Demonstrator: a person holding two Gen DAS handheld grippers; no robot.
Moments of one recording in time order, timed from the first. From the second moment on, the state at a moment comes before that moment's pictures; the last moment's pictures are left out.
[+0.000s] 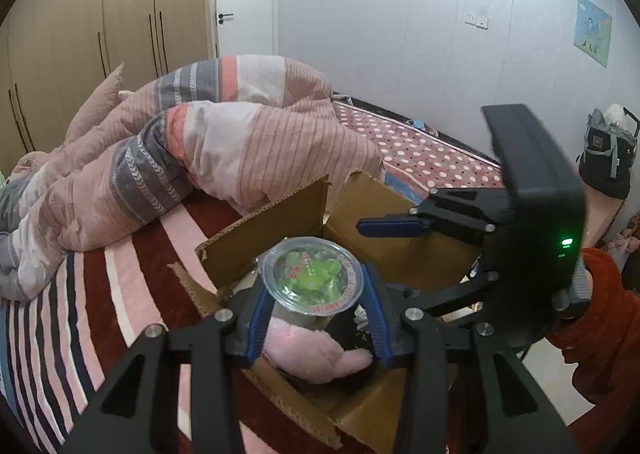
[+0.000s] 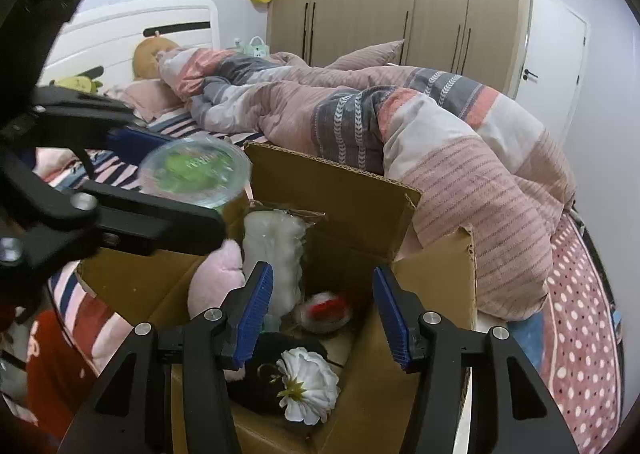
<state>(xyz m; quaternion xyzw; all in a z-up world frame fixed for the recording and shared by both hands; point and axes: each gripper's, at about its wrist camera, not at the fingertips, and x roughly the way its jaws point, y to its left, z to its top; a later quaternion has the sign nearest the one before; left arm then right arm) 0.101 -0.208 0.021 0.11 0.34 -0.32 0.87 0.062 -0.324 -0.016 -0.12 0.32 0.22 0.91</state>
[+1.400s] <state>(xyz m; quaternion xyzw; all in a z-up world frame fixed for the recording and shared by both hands) 0.069 0.175 -0.090 -0.03 0.33 -0.05 0.94 0.169 -0.024 -0.152 0.15 0.53 0.30 0.78</state>
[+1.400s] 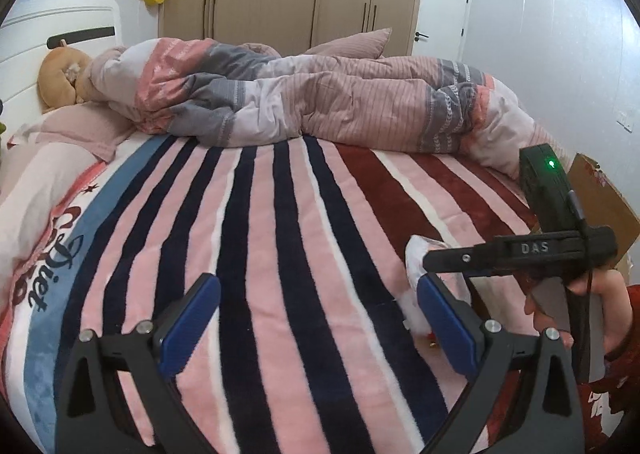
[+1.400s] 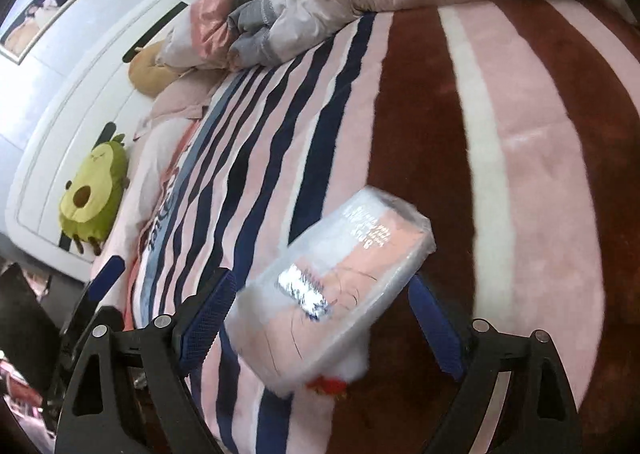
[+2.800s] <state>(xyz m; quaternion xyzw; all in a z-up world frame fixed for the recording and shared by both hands) 0.112 0.075 -0.139 -0.05 0.43 -0.17 0.89 0.096 -0.092 -0.099 -0.05 0.44 0.29 0.85</state>
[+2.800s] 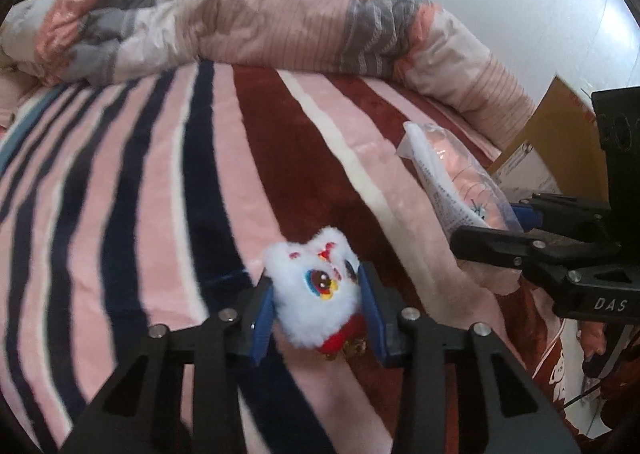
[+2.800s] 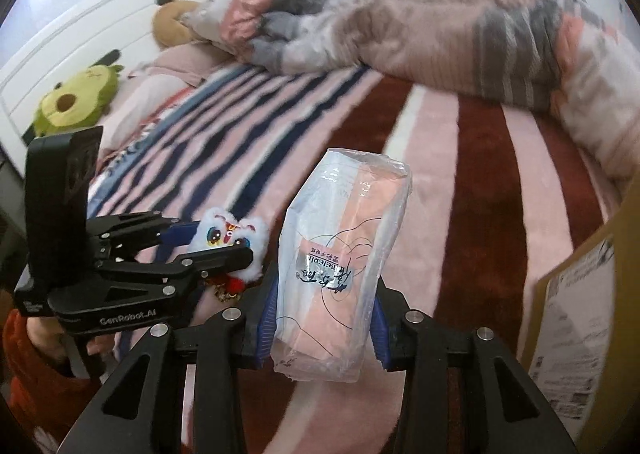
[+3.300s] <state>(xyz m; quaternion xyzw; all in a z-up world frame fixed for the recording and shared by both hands) 0.068 0.013 0.014 -0.01 0.30 -0.20 0.93 0.034 -0.166 0.039 -0.06 0.30 0.32 0.90</state>
